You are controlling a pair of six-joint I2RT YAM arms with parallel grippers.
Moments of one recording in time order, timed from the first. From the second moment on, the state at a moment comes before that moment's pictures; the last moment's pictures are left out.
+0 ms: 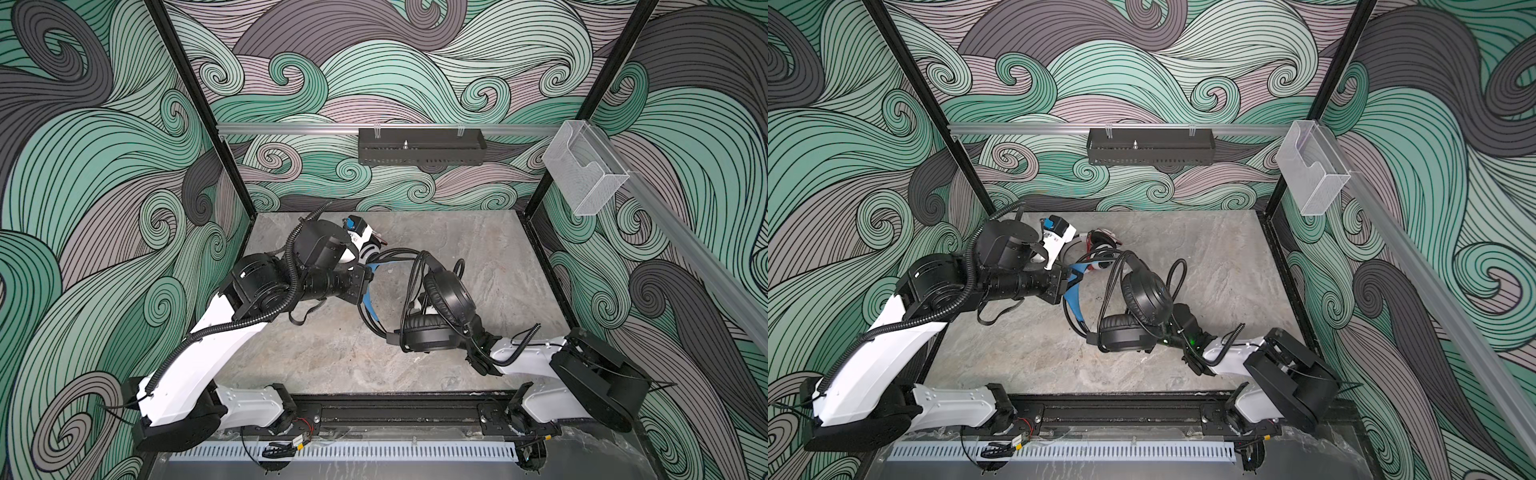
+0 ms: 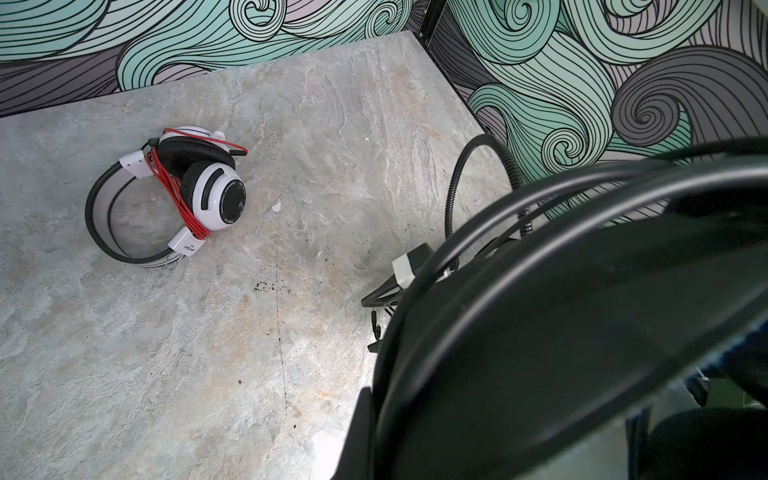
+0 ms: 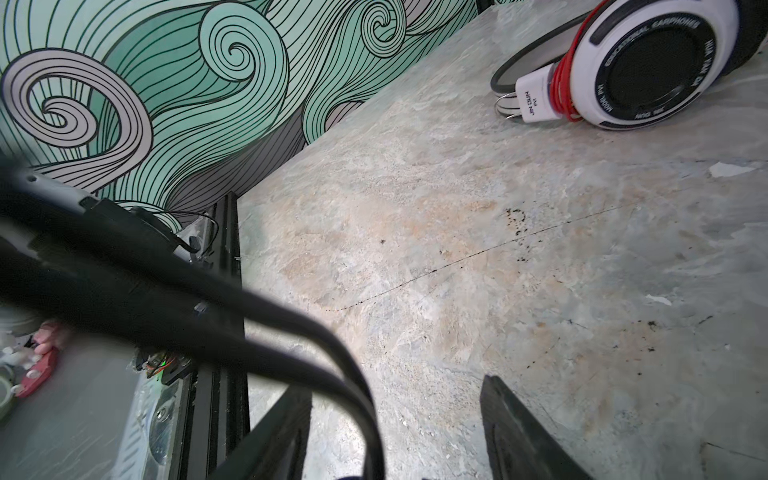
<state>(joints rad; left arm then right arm) -0.86 1.25 1.80 -1.26 -0.03 -0.40 0.77 1.43 0.31 0.77 -0.45 0.27</state>
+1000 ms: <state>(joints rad) -0.83 1.22 1.75 -1.19 -0.02 -0.47 0.86 1.30 0.26 0.76 -0.39 0.26</state>
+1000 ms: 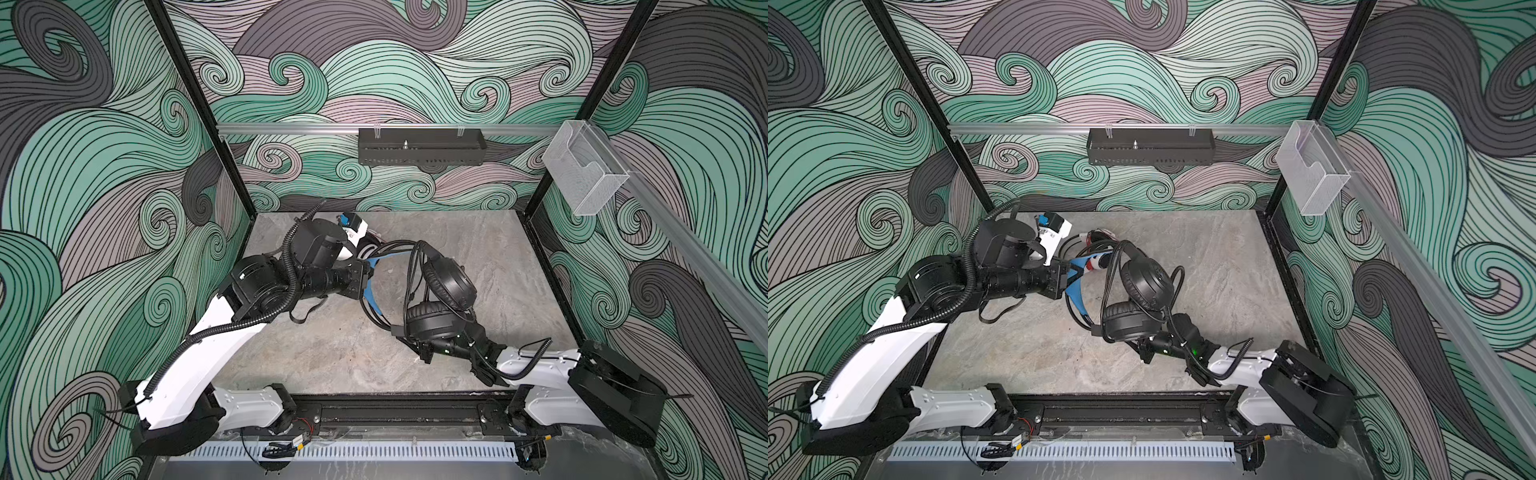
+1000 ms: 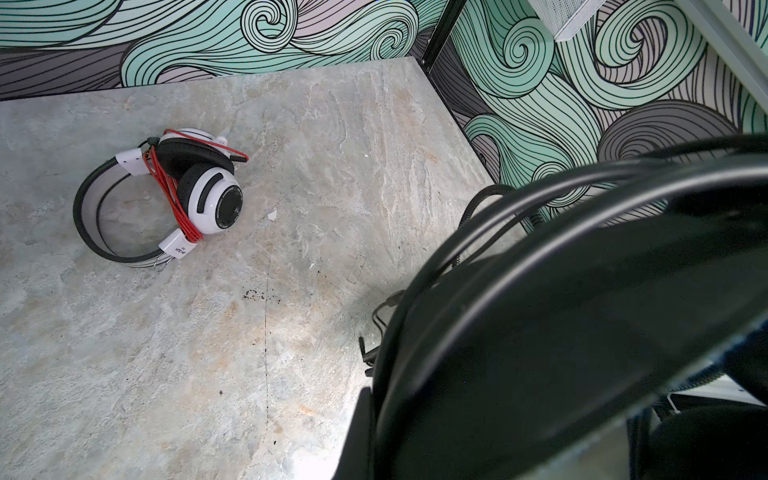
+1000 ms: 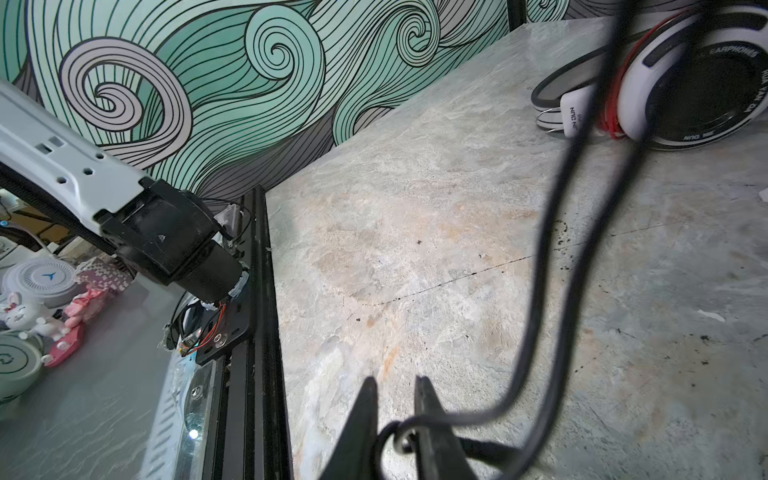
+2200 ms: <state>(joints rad) -0.65 1.33 1.59 -1.03 -0.31 -0.69 1.26 0.75 0.43 -0.27 0.23 0.15</state>
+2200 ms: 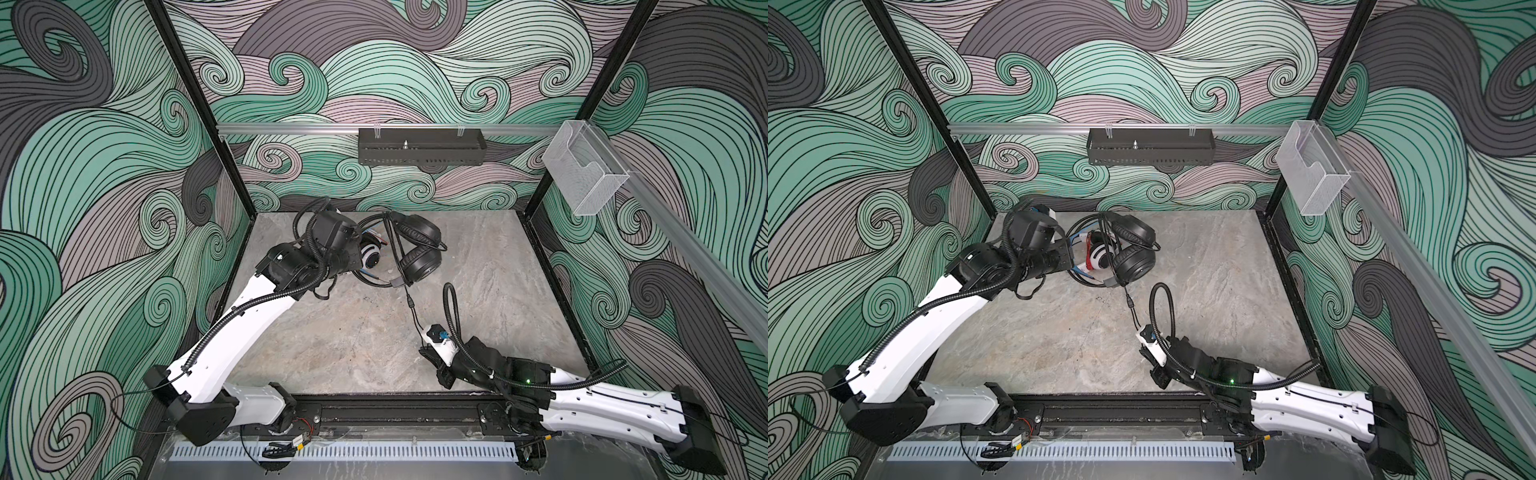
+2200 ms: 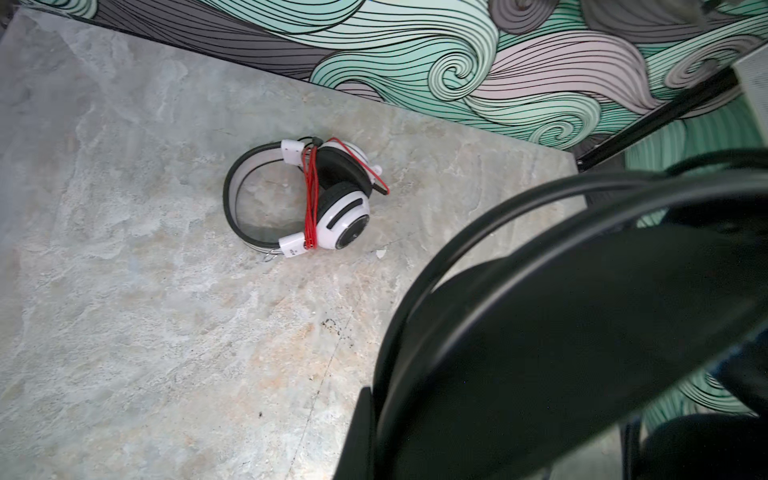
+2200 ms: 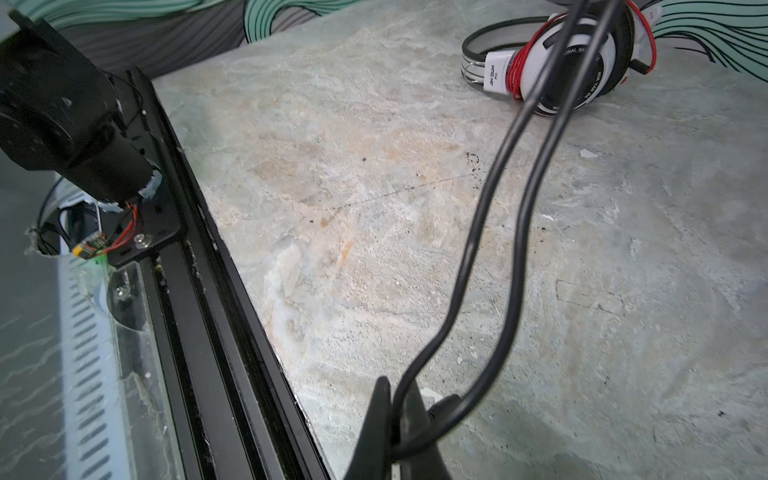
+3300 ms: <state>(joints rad) -0.90 1.31 1.18 -0.98 -0.48 -0.10 1.38 1.23 1.27 -1.02 0.36 -0.46</state>
